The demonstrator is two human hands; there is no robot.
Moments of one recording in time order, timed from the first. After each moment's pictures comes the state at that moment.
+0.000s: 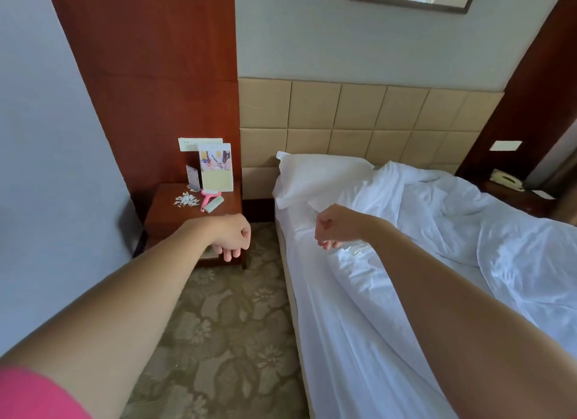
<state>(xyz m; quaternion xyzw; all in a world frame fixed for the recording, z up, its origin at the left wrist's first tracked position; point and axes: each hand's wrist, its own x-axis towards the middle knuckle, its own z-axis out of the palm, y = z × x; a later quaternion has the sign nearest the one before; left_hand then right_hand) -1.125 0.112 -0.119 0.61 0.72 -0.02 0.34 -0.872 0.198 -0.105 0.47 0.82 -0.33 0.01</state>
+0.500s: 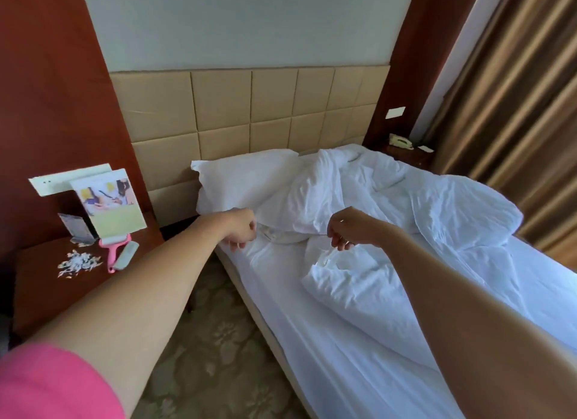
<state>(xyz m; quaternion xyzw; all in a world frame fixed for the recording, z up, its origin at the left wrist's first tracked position) -1.166 0.410 -0.132 0.76 0.56 -0.08 0.30 -0.898 0.364 -0.119 0.70 0.60 -0.37 -0.11</state>
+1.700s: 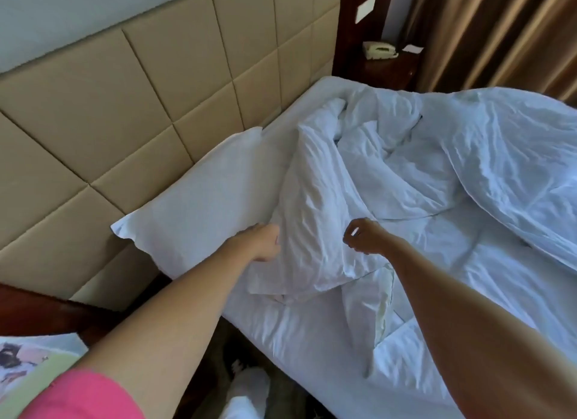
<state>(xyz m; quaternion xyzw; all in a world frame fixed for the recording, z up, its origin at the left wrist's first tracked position) -1.012 0.901 -0.268 0.84 0.43 -0.22 0.25 -0.781 0.794 -0.322 0.82 0.40 -0.38 -0.12</state>
